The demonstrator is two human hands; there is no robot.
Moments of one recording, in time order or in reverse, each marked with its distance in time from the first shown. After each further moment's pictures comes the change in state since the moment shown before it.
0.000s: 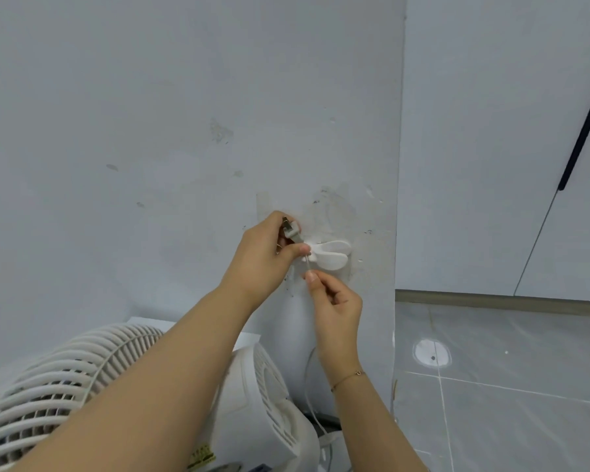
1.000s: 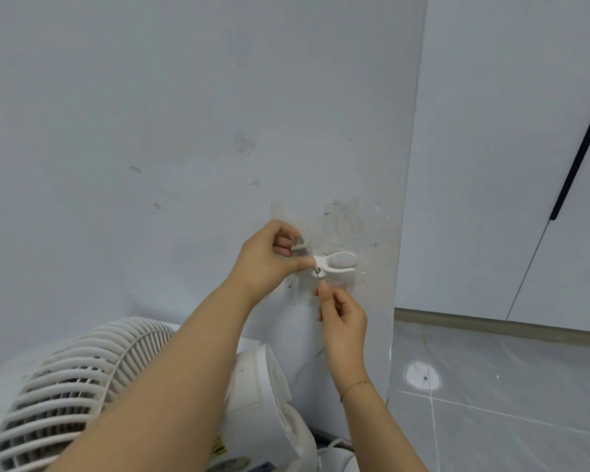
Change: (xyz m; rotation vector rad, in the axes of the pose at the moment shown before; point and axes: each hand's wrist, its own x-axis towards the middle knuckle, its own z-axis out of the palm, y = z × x) left_hand -0.002 -0.006 -0.010 -0.294 0.001 -0.175; right_hand 0.000 0.006 -0.013 -0.310 -0.020 -0.037
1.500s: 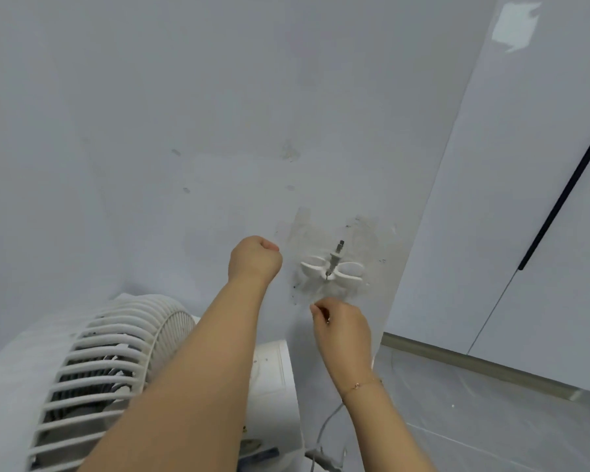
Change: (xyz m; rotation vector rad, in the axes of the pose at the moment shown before) left_hand -0.009 -0.015 -0.023 0.018 0.261 -0.366; right_hand -0.011 -0.023 -0.010 -0.966 -0.188 -0.368
